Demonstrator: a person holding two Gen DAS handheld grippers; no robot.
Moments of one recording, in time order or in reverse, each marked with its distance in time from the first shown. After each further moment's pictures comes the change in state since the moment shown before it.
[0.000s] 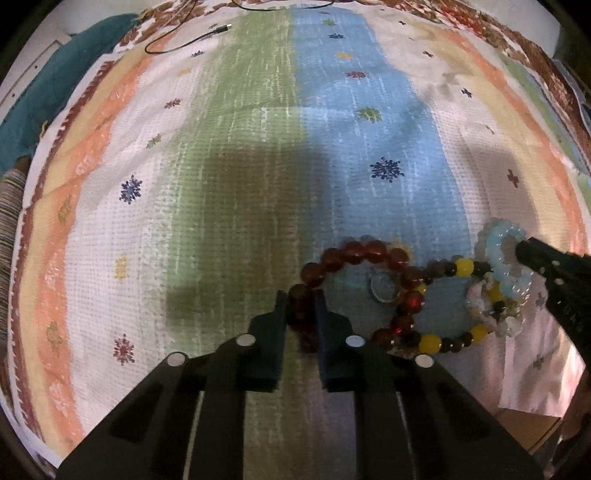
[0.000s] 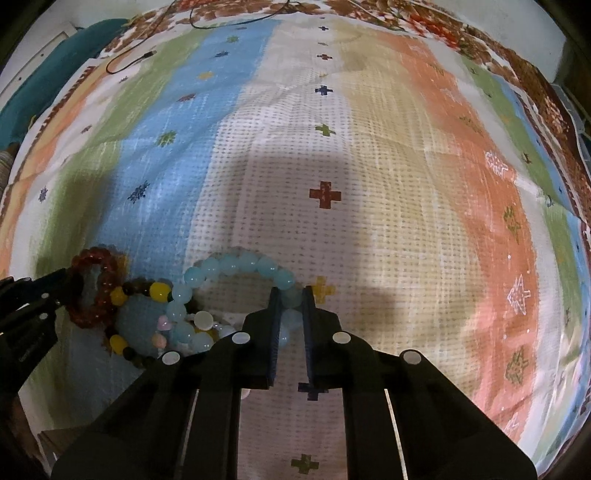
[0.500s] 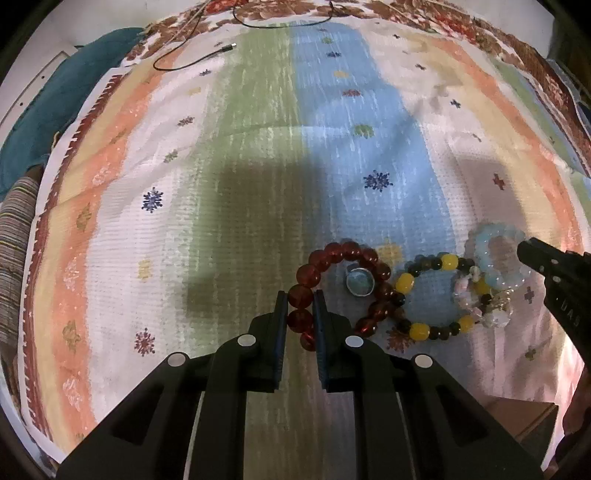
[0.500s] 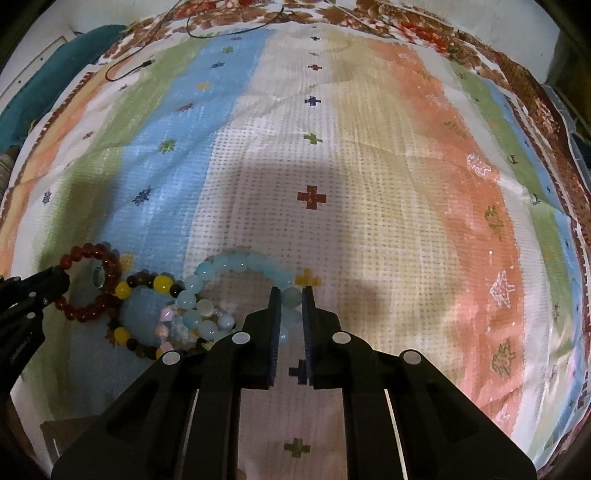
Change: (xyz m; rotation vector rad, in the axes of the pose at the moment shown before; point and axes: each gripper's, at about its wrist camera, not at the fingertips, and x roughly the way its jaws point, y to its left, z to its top) left arm -0.036 -0.011 -0.018 0.008 -0.046 0.021; right arm -0.018 -0.001 -0.006 0.004 -0.027 -0.019
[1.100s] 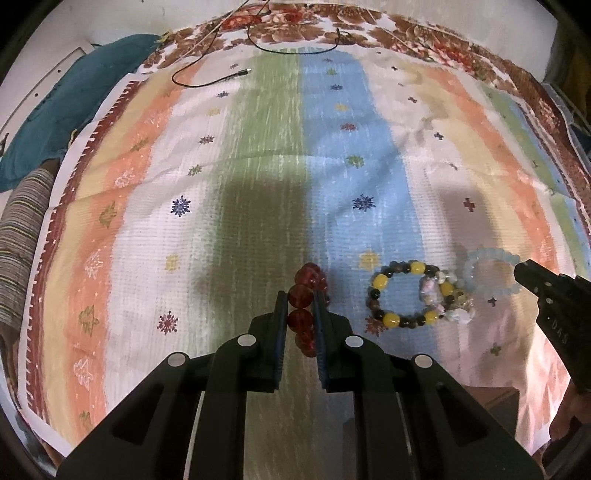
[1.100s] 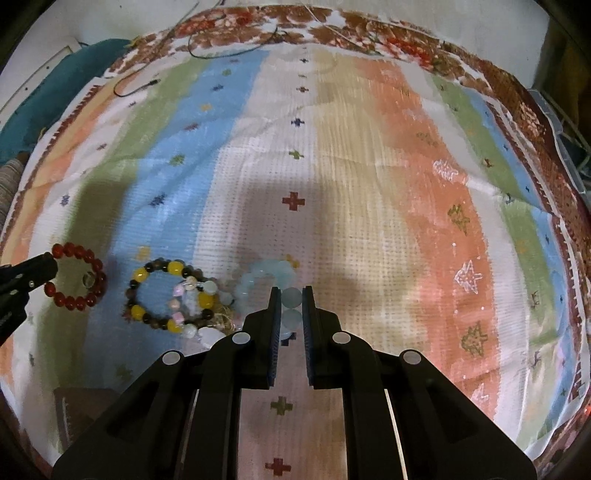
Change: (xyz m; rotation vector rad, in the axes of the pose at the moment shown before) left arm -0.041 0.016 0.002 -0.050 -0.060 -0.032; right arm -0.045 -0.010 -0.016 0.007 -0.059 0.003
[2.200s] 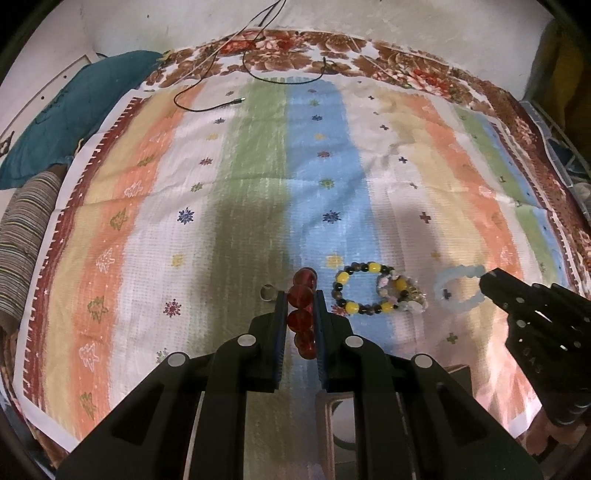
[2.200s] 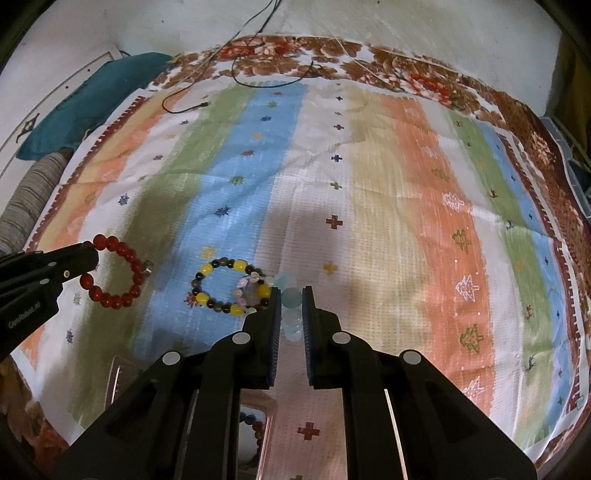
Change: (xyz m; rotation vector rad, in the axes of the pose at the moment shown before) left arm -0.056 -0.007 -0.017 -0.012 -0.086 -0.066; right arm -0.059 0.023 -0.014 -0.068 -0.094 0.084
